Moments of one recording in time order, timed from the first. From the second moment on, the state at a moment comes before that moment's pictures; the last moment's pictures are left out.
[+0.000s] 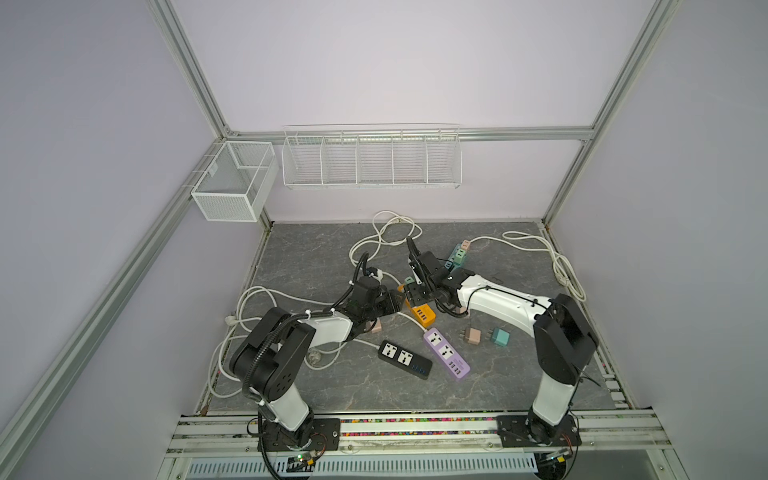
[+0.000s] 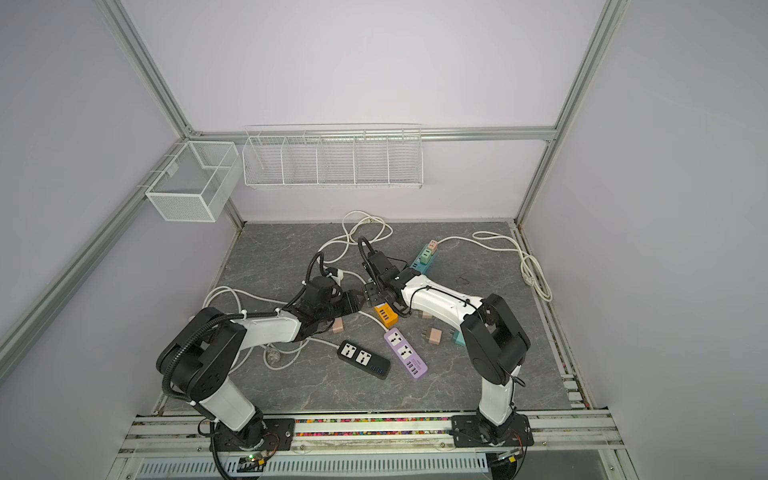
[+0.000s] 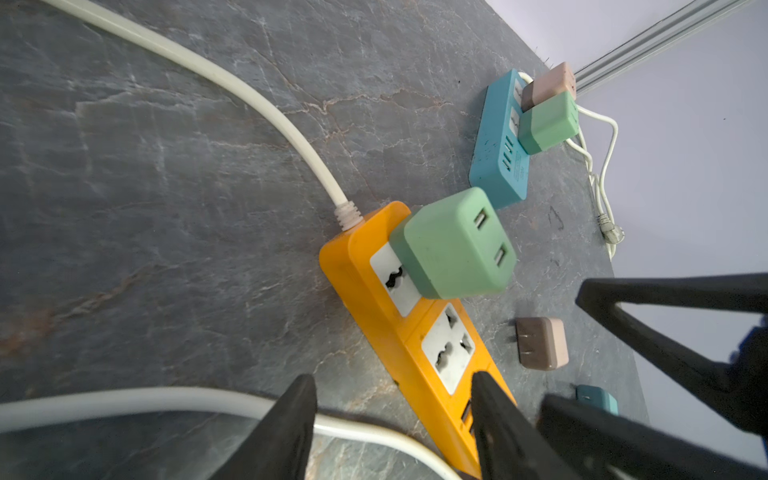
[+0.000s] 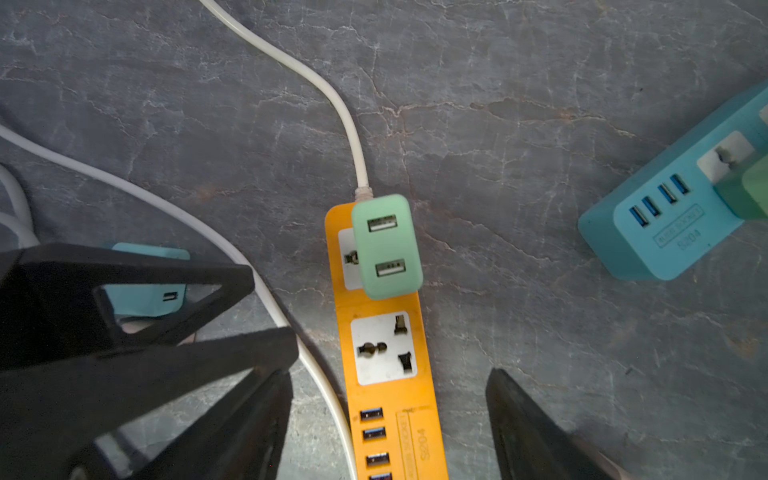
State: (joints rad) left arm -0.61 1.68 0.72 0.37 0.19 -0.74; right arm 0.76 1.85 1.38 -0.51 0.16 0.29
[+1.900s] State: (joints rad) left arm -0.58 1.76 0.77 0.32 0.26 -0.74; right arm 0.78 2.03 1.48 -0.53 0.17 0.32
